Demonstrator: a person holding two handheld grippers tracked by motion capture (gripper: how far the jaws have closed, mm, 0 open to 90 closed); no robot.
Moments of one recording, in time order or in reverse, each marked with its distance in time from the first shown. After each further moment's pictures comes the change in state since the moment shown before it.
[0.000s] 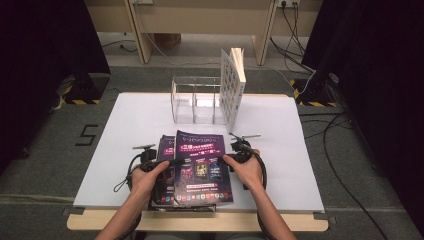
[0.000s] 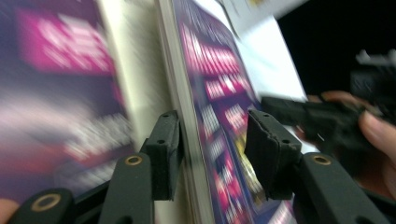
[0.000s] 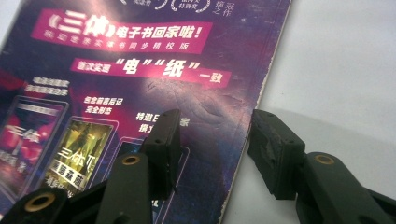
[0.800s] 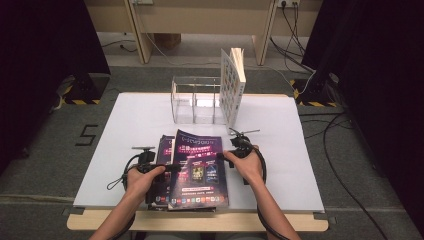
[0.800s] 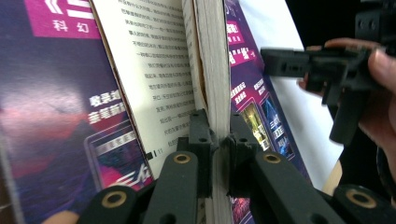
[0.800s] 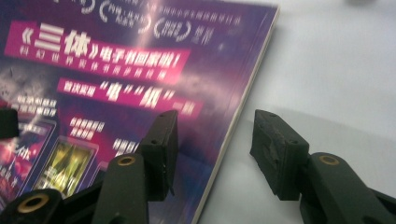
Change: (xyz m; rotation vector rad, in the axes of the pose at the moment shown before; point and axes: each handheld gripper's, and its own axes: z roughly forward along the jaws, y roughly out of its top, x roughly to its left) left arm 0.015 0.010 -0.017 0.113 -0.024 0.059; right arm -0.007 0.016 0.005 0.022 0.040 -0.003
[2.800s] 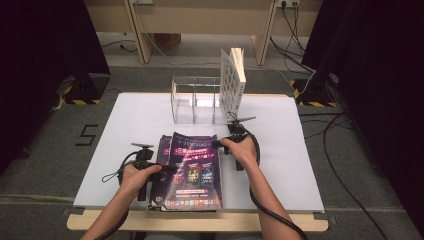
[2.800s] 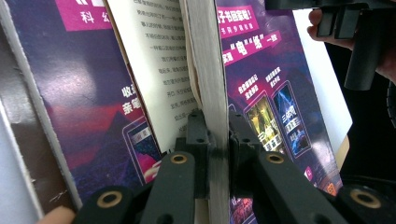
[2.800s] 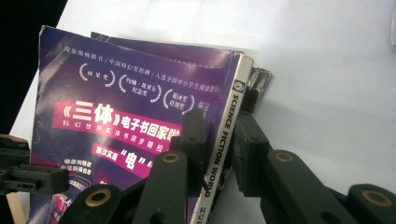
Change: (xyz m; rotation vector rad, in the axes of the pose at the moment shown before) left arm 0.008 0.010 -0.004 0.105 0.020 0.033; right arm -0.007 0.043 0.018 0.050 0.134 0.139
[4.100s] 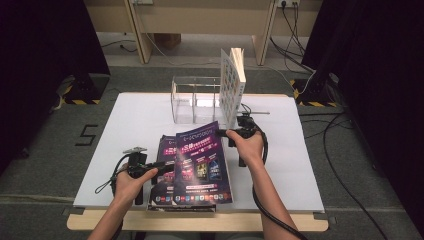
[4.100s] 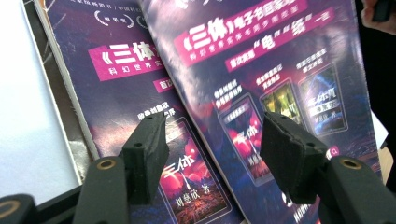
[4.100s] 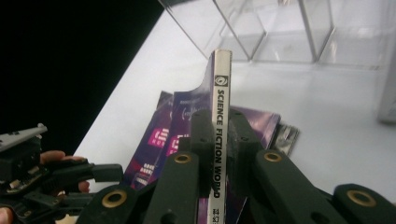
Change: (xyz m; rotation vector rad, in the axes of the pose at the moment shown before) left arm -0.013 -0.020 -0.022 -0.214 0.091 0.159; right arm 0.030 0.001 -0.058 -0.240 0.093 -0.053
